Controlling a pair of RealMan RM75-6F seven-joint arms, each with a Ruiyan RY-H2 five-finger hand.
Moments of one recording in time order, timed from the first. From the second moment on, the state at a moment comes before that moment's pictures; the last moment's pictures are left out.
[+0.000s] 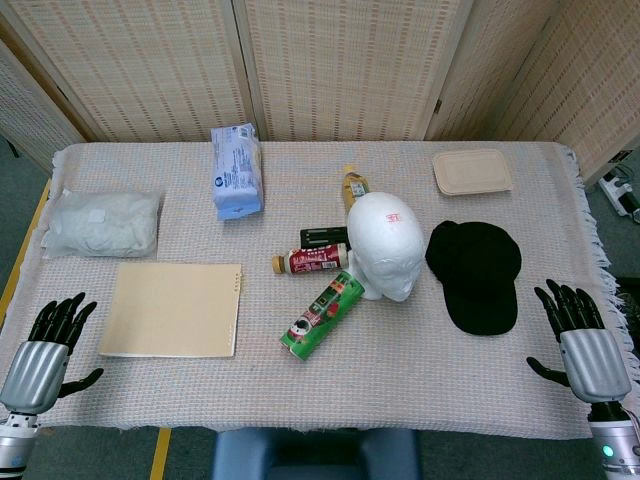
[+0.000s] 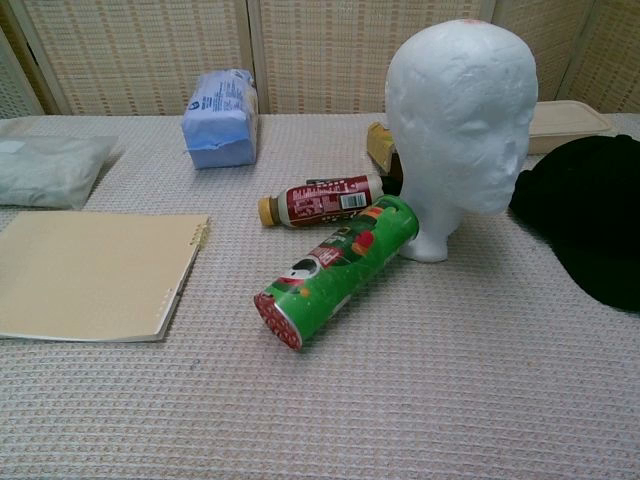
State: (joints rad) left arm -0.12 -1.19 0.00 -1.49 1.62 1.53 0.03; right arm 0.07 -1.13 0.04 -1.61 -1.55 1.50 -0.09
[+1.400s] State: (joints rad) left arm -0.12 -1.15 0.01 -1.53 1.62 1.52 -0.08; right arm 0.11 -1.61 0.07 -0.82 -1.53 1.48 0.17
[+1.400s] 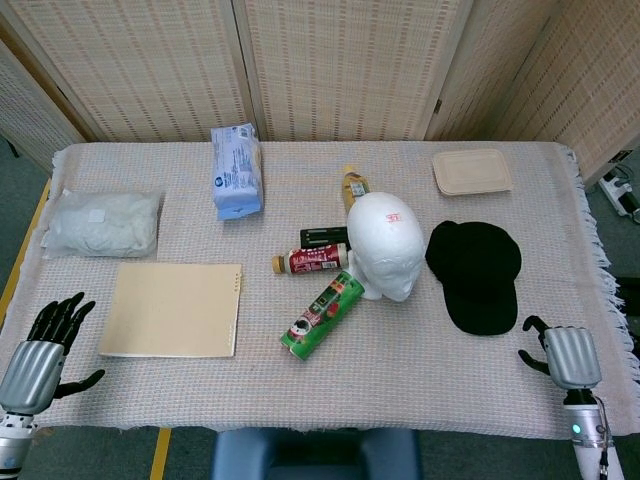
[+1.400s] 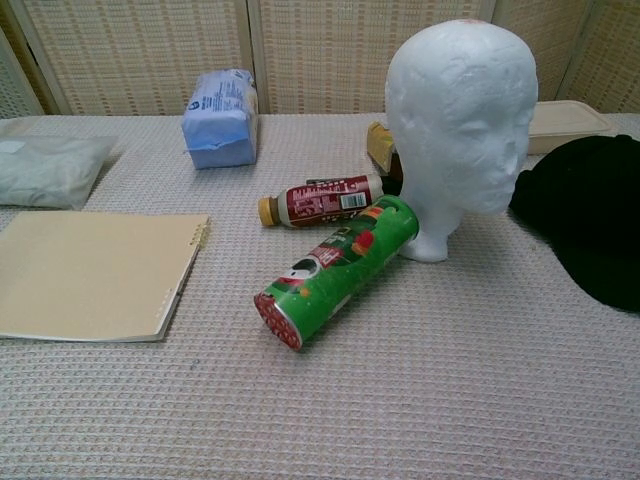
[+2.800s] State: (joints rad) left arm -0.11 -1.14 -0.01 -1.54 1.60 1.54 -0.08; right arm 0.22 -1.94 0.08 -0.36 -1.50 1.41 0.28
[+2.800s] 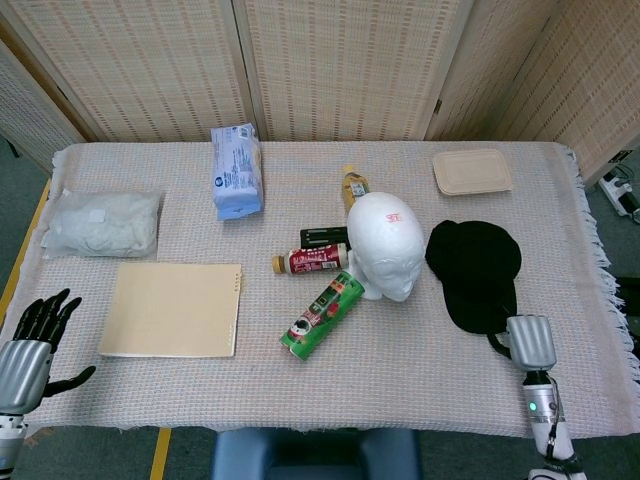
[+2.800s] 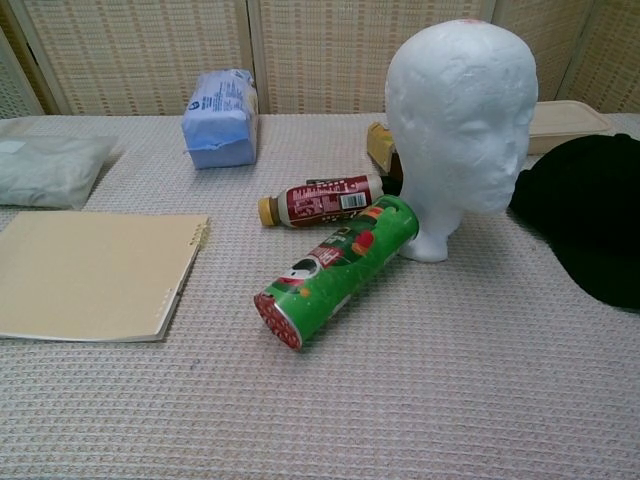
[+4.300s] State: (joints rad) left arm -0.10 -1.15 -0.05 -1.53 1.57 1.59 -0.09; right arm 0.30 -1.91 0.25 -0.46 -1.38 1.53 0.48
